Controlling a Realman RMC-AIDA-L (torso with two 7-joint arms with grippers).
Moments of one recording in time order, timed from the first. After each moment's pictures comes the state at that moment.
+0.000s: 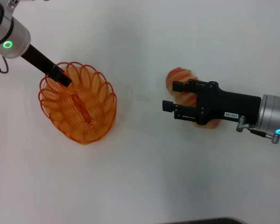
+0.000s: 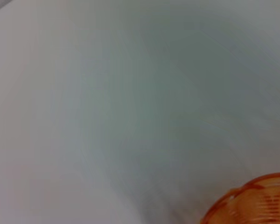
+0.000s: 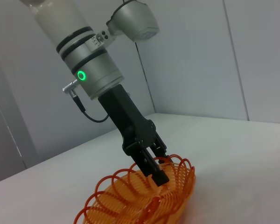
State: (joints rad) left arm -0.95 -2.09 1.01 0.72 2.86 1.29 -2.35; right arm 0.46 2.09 -0.64 -0.28 -1.89 -1.46 1.02
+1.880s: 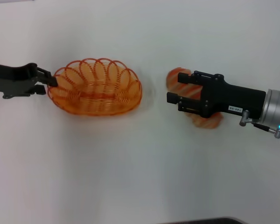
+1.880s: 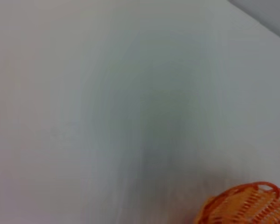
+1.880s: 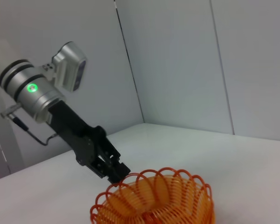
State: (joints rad) left arm -0.60 -2.17 0.74 1.07 2.60 1.46 -2.85; right arm 0.47 2.08 -0.60 -0.28 -1.89 -1.46 0.97
